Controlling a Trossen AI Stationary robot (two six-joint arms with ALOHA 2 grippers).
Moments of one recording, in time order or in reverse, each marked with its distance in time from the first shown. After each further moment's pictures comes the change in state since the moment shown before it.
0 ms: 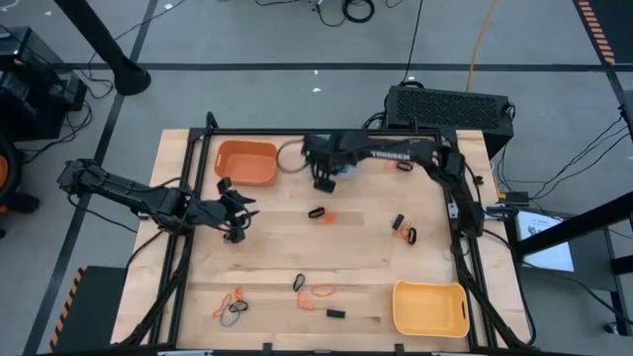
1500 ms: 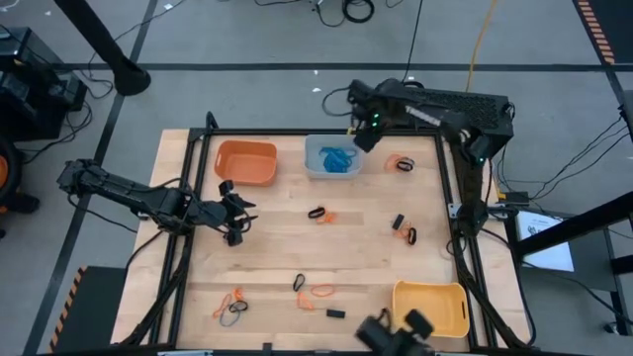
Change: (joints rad) left arm 0.002 0.000 0.000 -0.013 0.073 0.059; right arm -0.400 -0.136 -0.015 -0.361 -0.051 0.064
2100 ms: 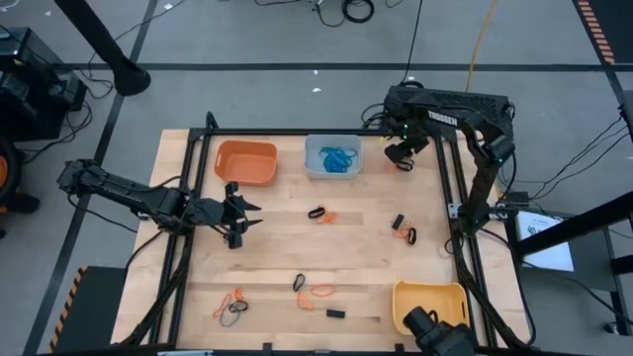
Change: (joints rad) left arm 0.000 0.000 0.000 0.129 0.071 0.073; right arm -0.240 -0.127 -0.504 0.136 -0.056 0.086
